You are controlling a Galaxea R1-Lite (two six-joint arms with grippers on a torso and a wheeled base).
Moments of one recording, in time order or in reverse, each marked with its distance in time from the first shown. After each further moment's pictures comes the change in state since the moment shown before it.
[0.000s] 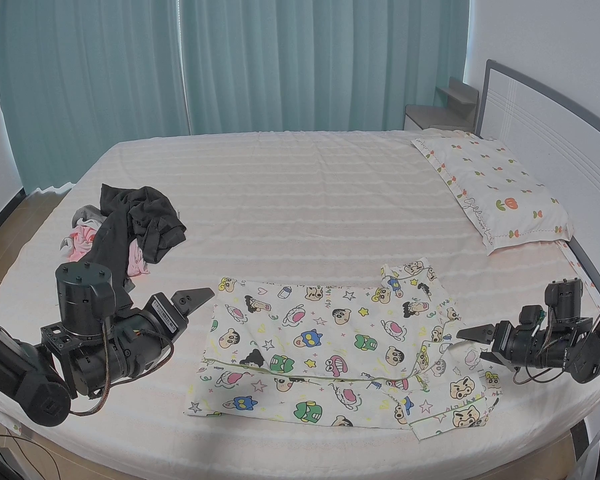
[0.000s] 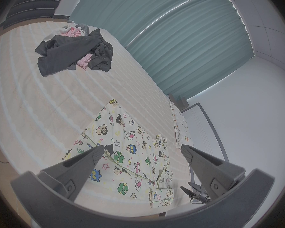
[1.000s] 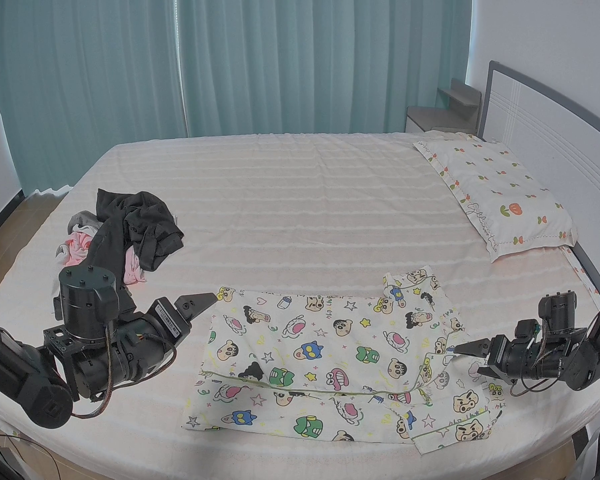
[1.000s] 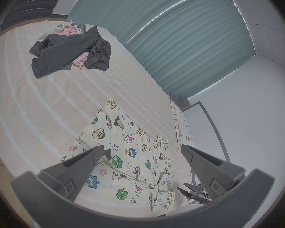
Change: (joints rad) left arm -0.011 0.008 0.007 0.000 -0.003 0.003; right arm 0.002 0.045 0.021 -0.007 0.006 0.007
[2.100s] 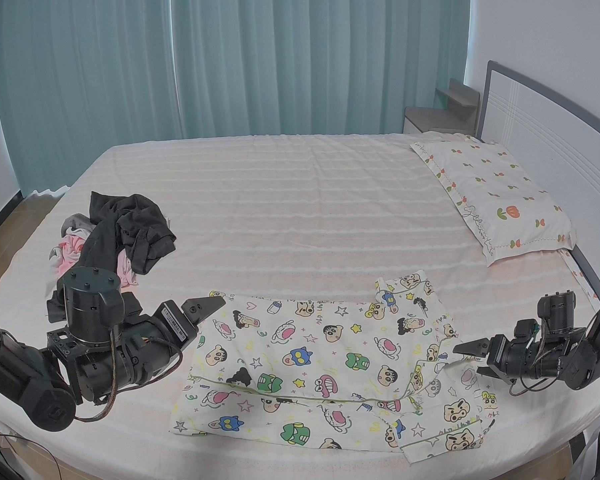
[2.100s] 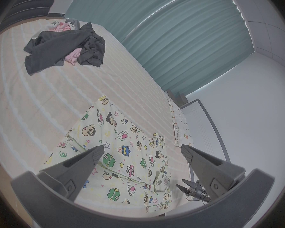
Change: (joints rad) left arm -0.023 0.005 -0.003 0.000 0.001 -0.001; right arm 0.006 0.010 -0.008 -0.001 0.001 0.000
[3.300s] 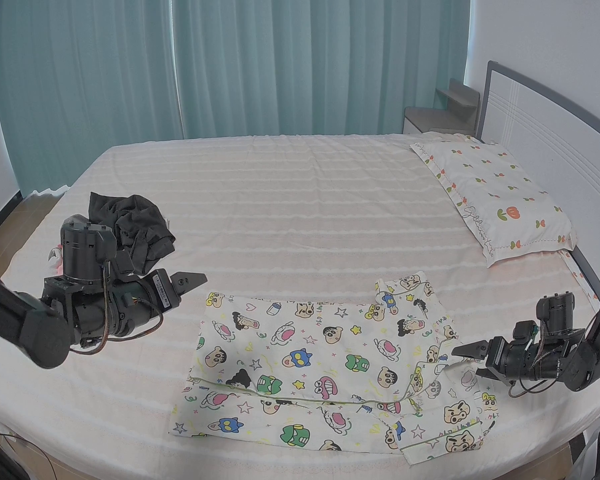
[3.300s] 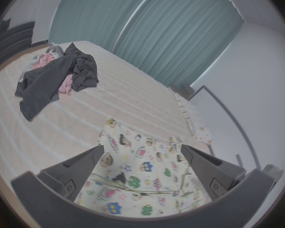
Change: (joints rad) left arm 0.238 0.095 -0.267 0.286 -0.148 0.430; right arm 0.004 -0.001 0.006 0.000 -0.006 -0.003
